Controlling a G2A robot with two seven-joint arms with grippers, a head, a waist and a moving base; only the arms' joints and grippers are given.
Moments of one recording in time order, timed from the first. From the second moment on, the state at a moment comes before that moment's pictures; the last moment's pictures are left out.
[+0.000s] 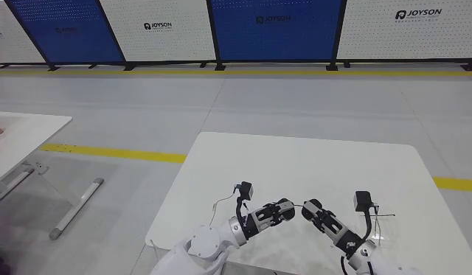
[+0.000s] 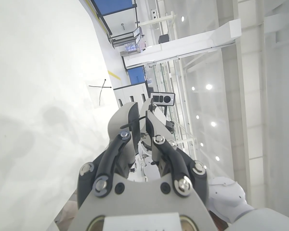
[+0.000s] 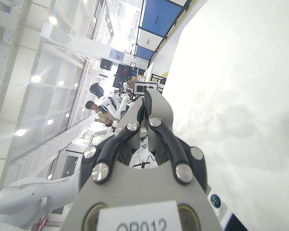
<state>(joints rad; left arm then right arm) 1.44 -1.19 -1.01 -1.59 -0.34 -0.31 -0.44 -1.58 -1.06 1.17 -1.88 0.14 -0.05 0.38</state>
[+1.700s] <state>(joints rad) 1.50 -1.16 -1.09 -1.70 -0.31 -0.12 -0.38 -1.69 -1.05 1.31 -1.90 0.21 -0.14 0.43</state>
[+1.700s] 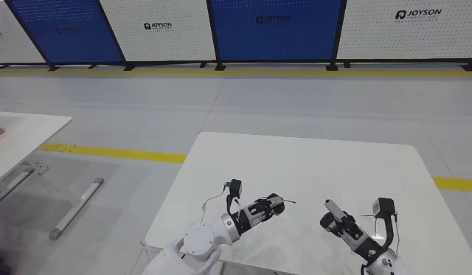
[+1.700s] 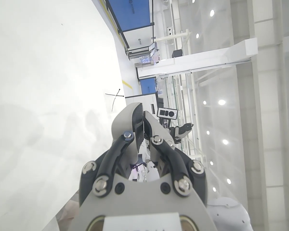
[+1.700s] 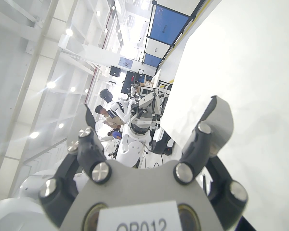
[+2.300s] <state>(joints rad) 1.50 -1.16 -1.09 -1.70 -0.31 -0.12 -0.38 -1.79 -1.02 1.56 -1.85 0.43 -0.26 0.70</state>
